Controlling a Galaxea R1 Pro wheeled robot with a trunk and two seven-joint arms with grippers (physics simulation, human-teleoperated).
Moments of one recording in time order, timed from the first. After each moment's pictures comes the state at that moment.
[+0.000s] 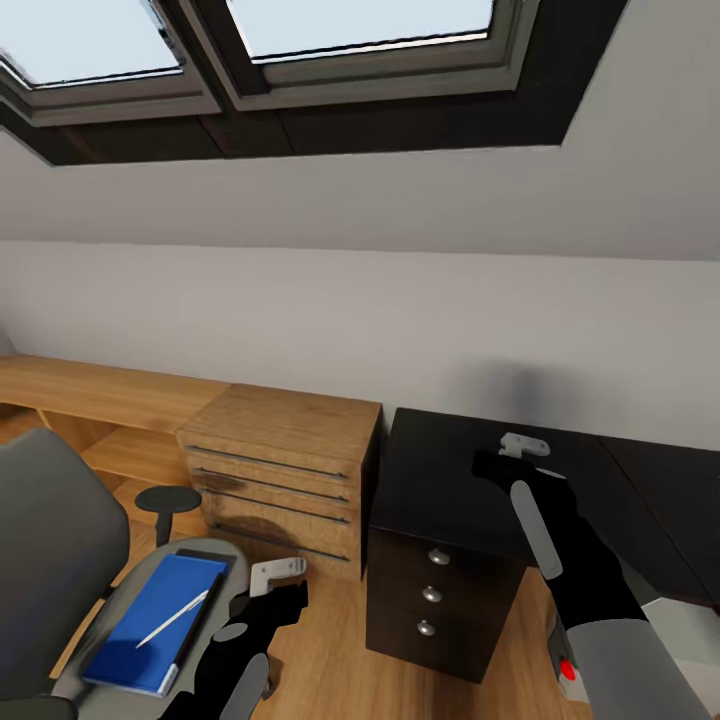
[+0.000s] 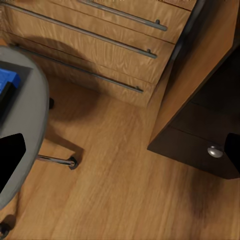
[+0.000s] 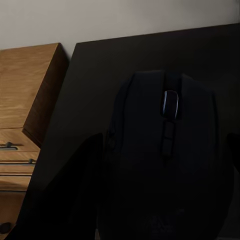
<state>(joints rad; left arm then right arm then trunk) -0.16 -0.02 -0.36 -1.40 0.43 0.52 0.53 -0.61 -0.05 0.01 -1.27 -0.35 0.68 -0.25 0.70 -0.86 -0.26</state>
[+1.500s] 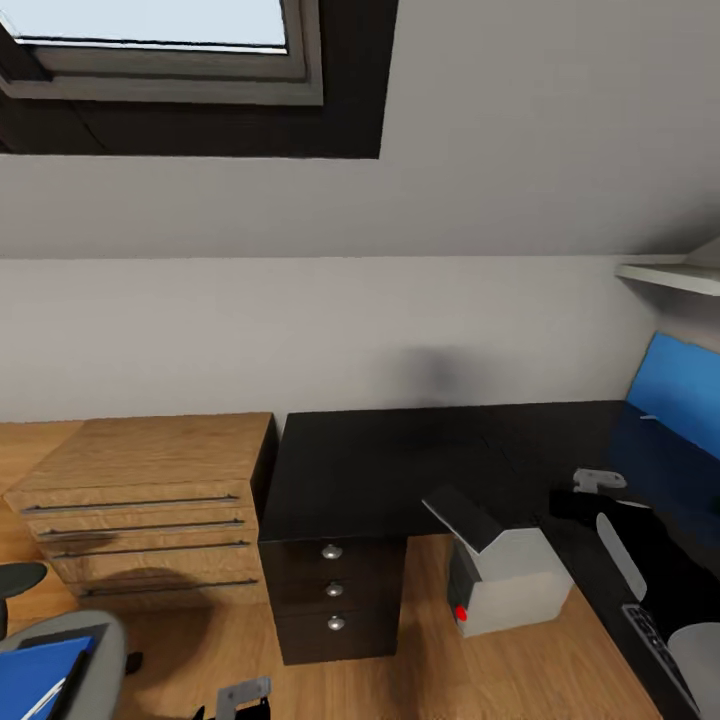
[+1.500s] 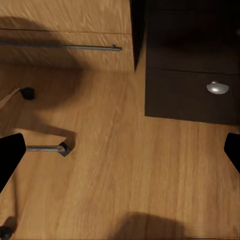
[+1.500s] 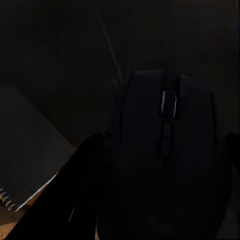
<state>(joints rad) -0.16 0.00 -0.48 -0.65 0.43 -0.16 0.52 -0.61 -0.35 -0.02 -0.94 -0.25 0.57 0.02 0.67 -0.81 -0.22</state>
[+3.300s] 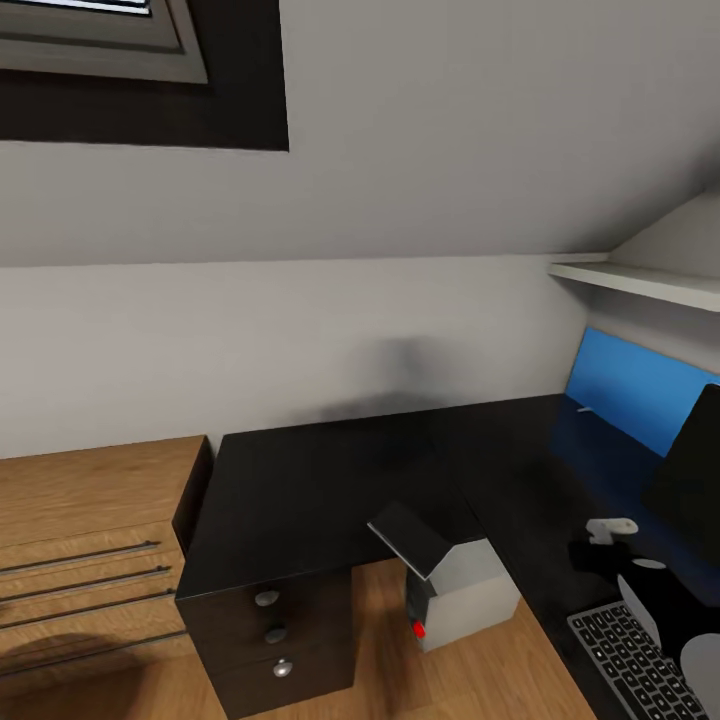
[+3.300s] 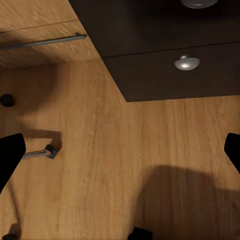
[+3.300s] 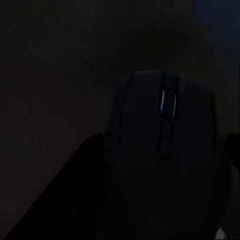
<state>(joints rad) -0.16 -0.01 -0.48 -0.46 0.43 -0.17 0.52 -0.66 -0.38 -0.03 -0.44 -0.02 0.14 0.19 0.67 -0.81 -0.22</state>
